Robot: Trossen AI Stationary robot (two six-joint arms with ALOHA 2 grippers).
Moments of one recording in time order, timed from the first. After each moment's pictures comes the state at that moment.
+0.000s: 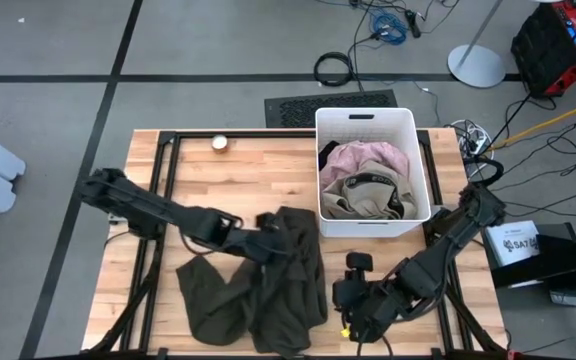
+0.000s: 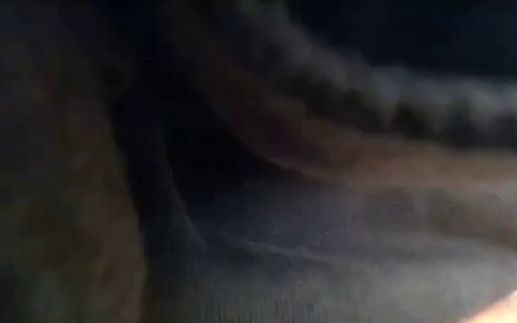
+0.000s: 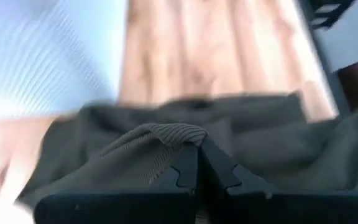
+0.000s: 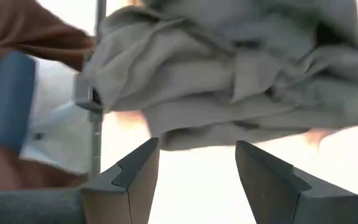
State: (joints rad) left arm -0.33 1.58 1.32 -0.52 -0.17 -0.20; right arm 0.71 1.76 1.76 -1.12 0.34 0.71
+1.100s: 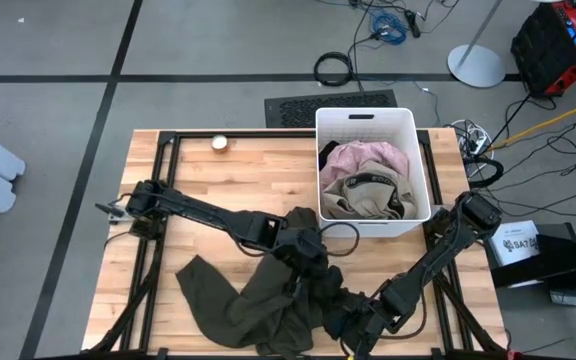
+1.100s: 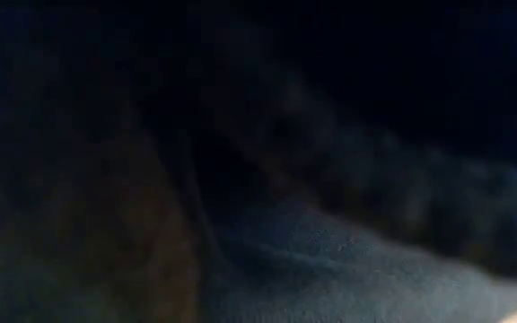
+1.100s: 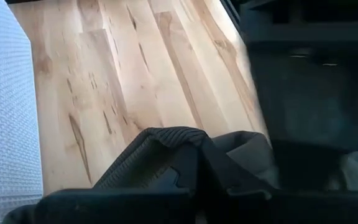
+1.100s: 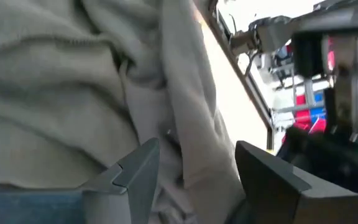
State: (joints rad) left arm -0.24 1.94 1.67 -0.48 0.17 0.01; right arm 0.75 1.83 1.33 -0.37 0.87 -0.32
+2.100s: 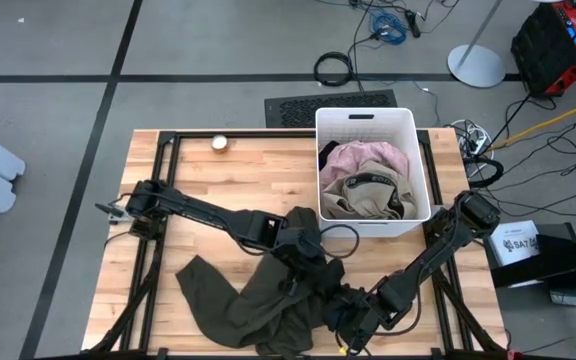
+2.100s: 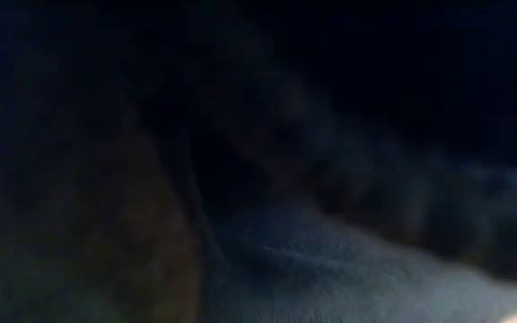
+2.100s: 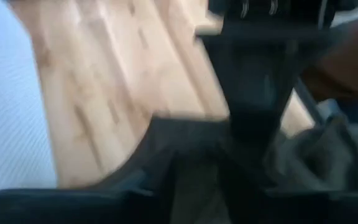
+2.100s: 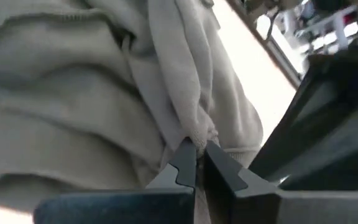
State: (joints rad) left arm -0.23 1.93 1.68 -0.54 0.17 0.09; right arm 0.73 1.83 1.34 -0.49 0.80 -0.07
